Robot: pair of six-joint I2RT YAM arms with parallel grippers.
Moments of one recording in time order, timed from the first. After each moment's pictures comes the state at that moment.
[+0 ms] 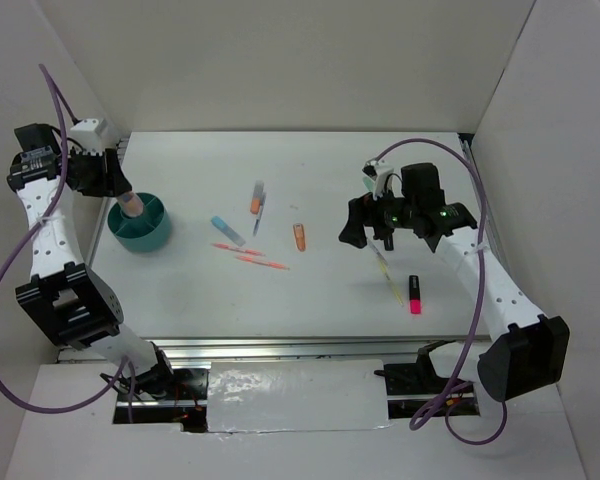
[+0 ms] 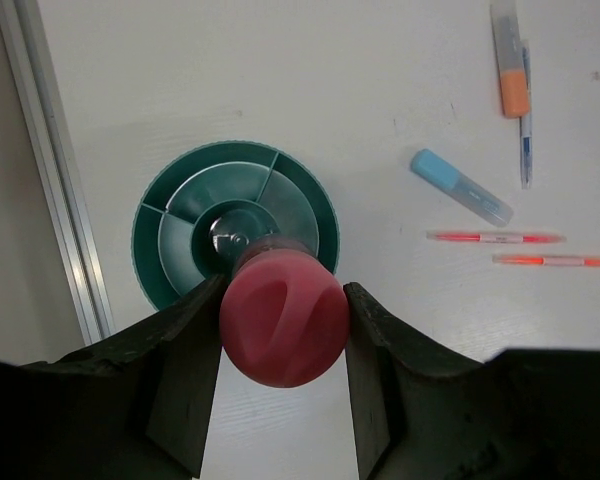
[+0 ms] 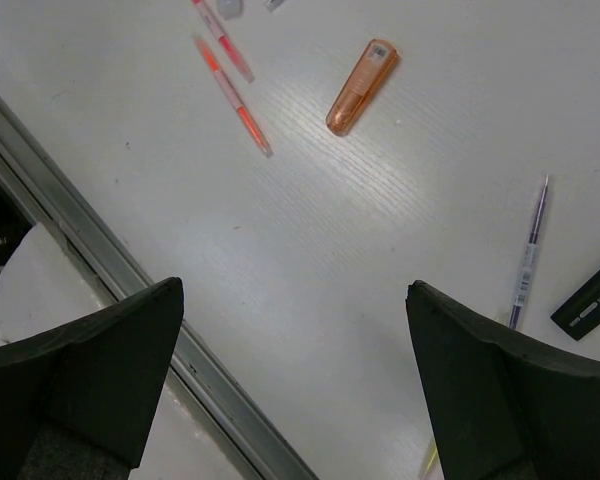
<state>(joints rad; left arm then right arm) 0.48 1.60 1.65 -0.90 0.56 0.39 0.27 1.24 1.13 -0.61 -0.55 -0.05</state>
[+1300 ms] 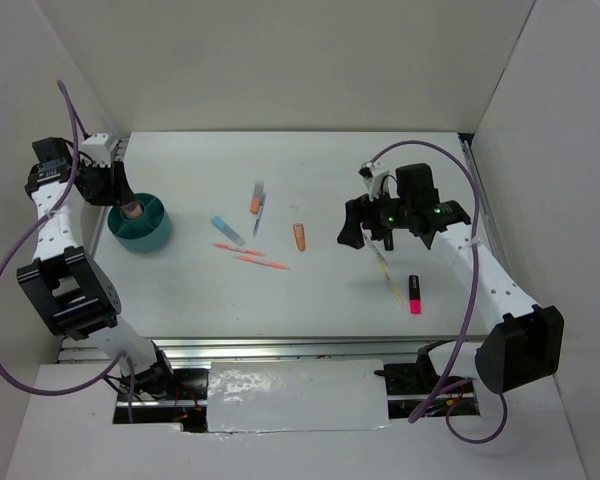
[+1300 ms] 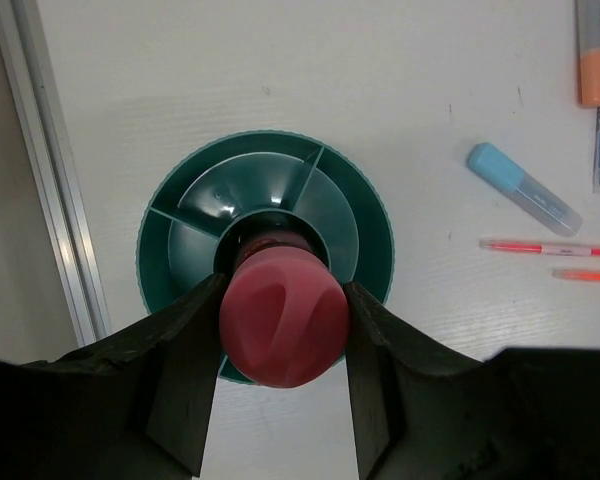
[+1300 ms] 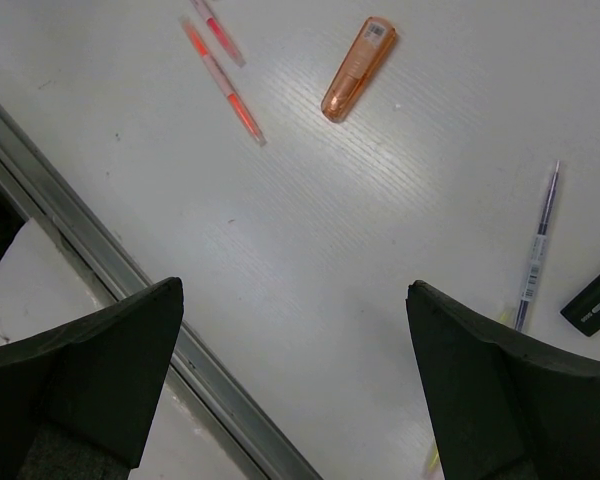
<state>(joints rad) 0.48 1.67 1.53 -0.74 0.50 0.39 0.28 1.27 1.12 -0.60 -0.54 -0.05</state>
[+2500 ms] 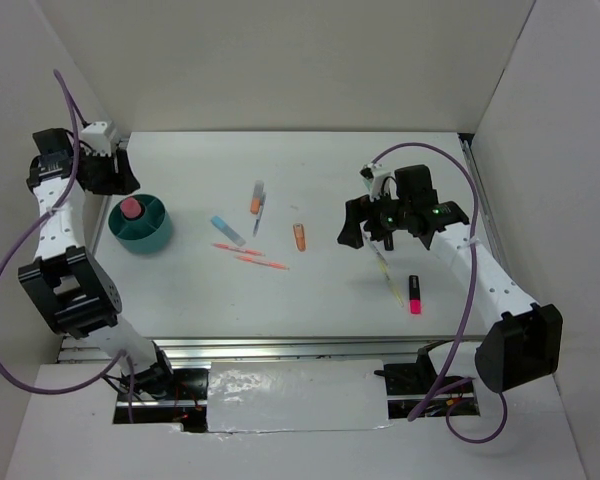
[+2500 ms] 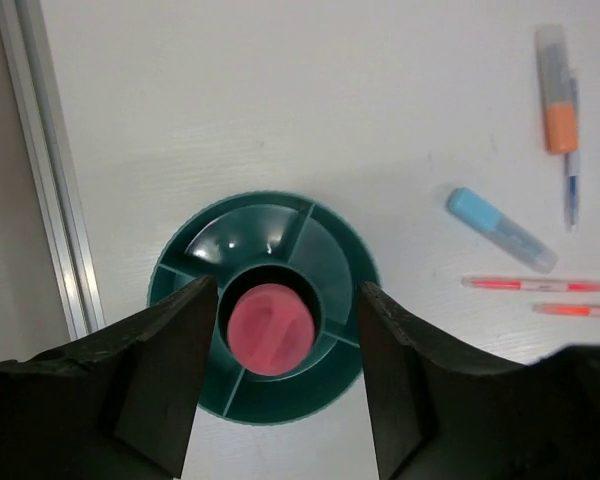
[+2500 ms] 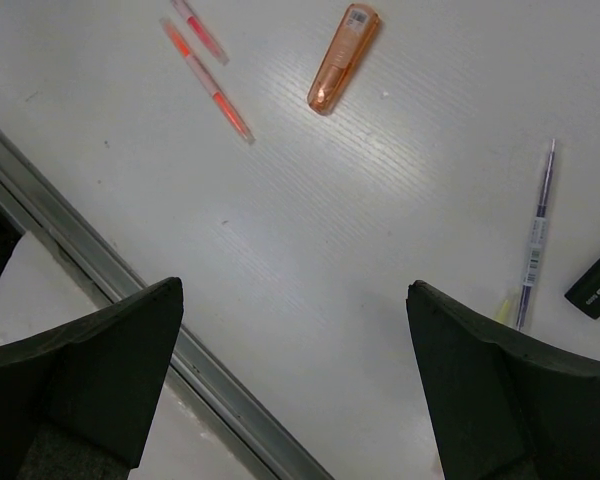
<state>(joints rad) 0.45 1.69 1.56 -0.68 0.53 0.34 0.28 1.28 1.10 -0.60 -0.51 -0.01</state>
